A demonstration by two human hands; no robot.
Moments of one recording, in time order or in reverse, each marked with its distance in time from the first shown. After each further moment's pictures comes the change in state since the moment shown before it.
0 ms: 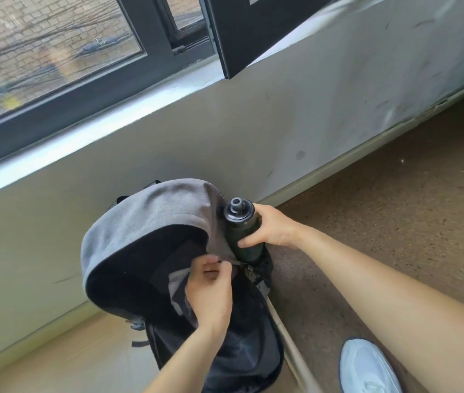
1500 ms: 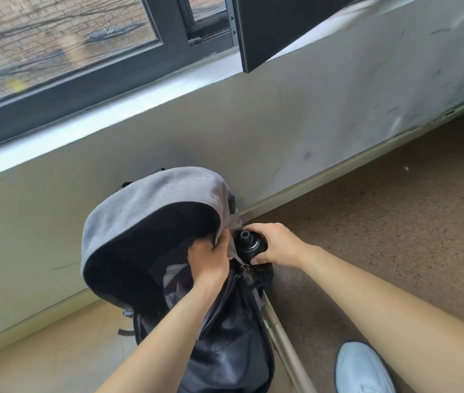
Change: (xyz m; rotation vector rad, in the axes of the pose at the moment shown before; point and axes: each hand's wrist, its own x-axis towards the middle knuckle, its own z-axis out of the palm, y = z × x) left_hand 0.059 0.009 0.015 0.105 -0.162 0.120; right_hand -0.014 0.029 0.021 -0.460 -0.008 -0.001
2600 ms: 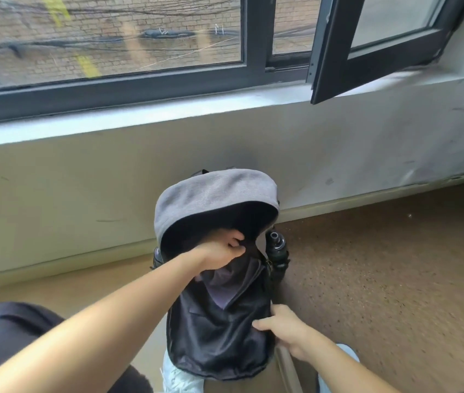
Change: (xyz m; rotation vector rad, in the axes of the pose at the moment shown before) left_hand -0.017 0.019 -0.105 0.521 -0.672 0.140; right_hand -0.133 -0.042 0.120 0.718 -0.192 0.647
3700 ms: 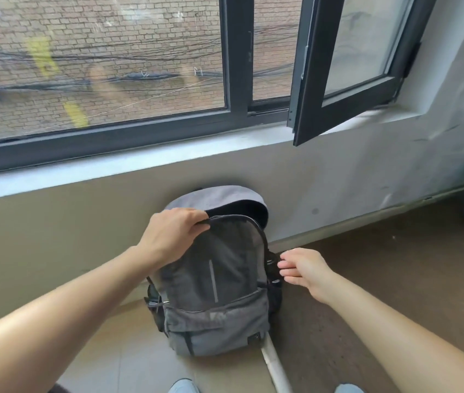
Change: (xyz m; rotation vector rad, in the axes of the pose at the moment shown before) left_hand -0.023 0.022 -0.131 0.631 0.610 0.350; right_hand -0.029 -0.164 -0.068 0.197 0.433 -0.309
